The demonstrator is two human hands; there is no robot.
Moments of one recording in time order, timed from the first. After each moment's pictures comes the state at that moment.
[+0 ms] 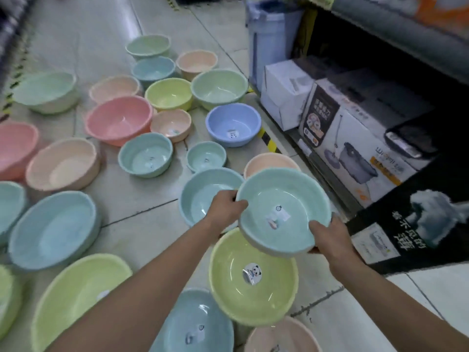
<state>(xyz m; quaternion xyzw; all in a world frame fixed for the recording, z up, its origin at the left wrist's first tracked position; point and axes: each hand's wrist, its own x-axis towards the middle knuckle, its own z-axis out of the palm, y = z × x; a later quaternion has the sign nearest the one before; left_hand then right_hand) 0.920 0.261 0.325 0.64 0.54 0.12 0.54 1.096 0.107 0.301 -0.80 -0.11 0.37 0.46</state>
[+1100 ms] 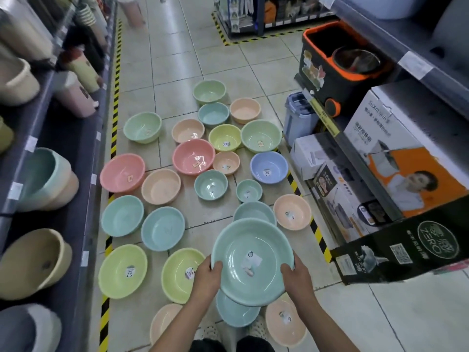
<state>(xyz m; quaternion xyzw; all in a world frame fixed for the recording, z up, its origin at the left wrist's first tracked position) 0.704 0.158 0.822 0.44 0.69 0.17 0.56 0.898 0.091 0.811 -0.76 -0.16 0.49 0.39</state>
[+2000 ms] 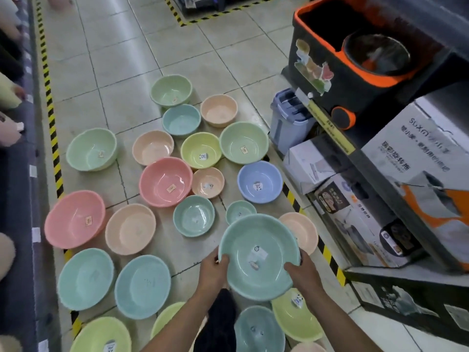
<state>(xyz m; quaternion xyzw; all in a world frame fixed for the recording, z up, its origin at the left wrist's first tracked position) 0.805 0.504 0.707 0.48 0.62 0.12 0.61 0.994 0.397 0.704 -0.80 -0.06 0.48 0.36</state>
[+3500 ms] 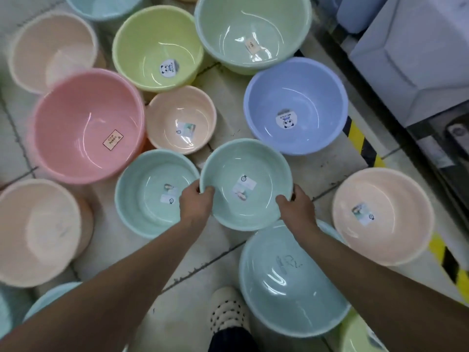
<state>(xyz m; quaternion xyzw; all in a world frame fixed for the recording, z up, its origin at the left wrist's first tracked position) 0.862 0.752 0.131 0.53 0.70 0.07 0.47 1.026 0.626 0.129 -0.85 -0.09 0.42 0.30</state>
